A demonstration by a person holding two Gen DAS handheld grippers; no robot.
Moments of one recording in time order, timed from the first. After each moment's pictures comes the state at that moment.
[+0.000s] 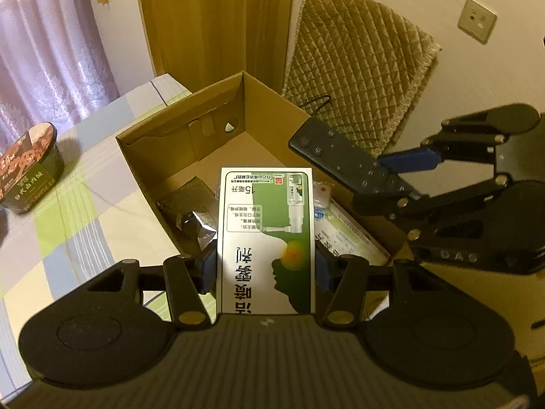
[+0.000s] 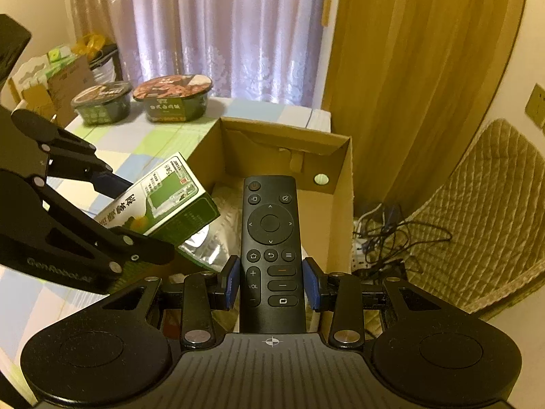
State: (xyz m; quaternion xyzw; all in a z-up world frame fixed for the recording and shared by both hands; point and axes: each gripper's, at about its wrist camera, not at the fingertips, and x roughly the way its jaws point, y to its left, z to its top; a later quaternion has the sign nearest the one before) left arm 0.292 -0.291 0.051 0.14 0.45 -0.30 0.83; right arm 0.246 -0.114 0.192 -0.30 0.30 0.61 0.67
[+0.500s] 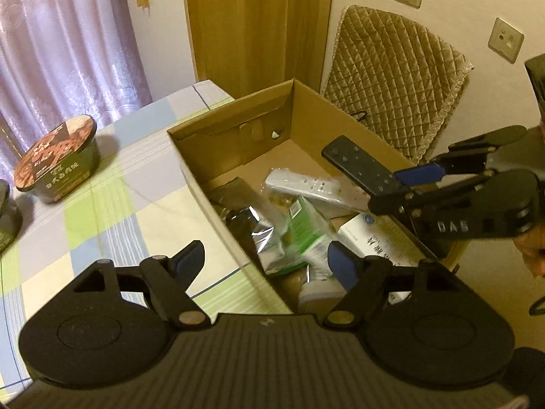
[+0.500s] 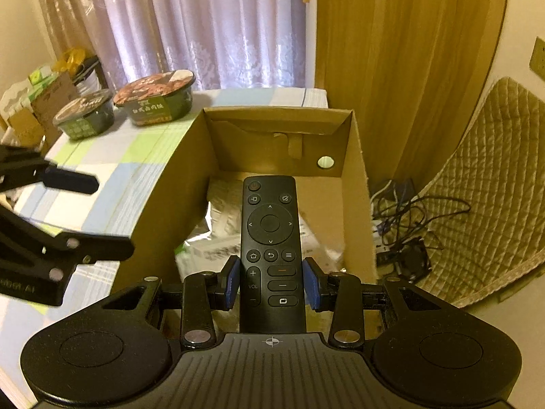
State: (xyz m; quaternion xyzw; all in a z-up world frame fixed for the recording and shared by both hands) left arm 0.295 -0.246 0.044 0.13 0.42 -0.26 0.86; right arm 0.260 -0.084 0.164 -0.25 0.36 0.60 0.67
